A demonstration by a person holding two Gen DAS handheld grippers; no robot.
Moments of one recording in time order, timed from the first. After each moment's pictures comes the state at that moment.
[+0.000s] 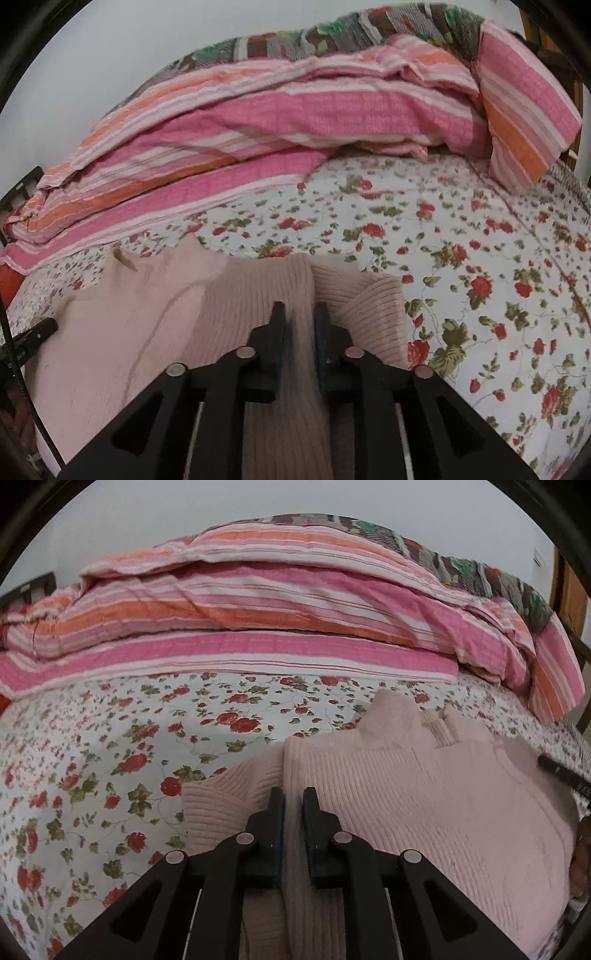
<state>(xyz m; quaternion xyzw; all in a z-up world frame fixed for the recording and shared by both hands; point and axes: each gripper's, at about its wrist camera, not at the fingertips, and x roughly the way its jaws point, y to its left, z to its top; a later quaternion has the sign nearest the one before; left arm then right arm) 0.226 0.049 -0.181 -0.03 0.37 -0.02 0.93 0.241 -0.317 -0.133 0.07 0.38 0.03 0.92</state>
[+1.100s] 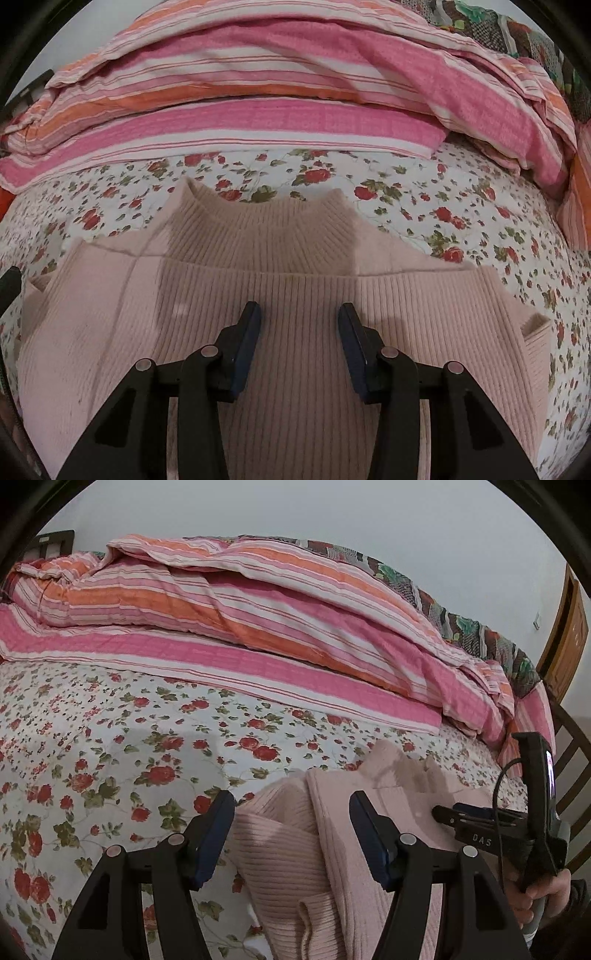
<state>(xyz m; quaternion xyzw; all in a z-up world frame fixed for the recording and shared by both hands) 0.223 0.106 -0.159 -0.15 0.34 -0.06 0.93 0.294 -0.170 -0.150 -0.05 0.52 0.06 0.85</state>
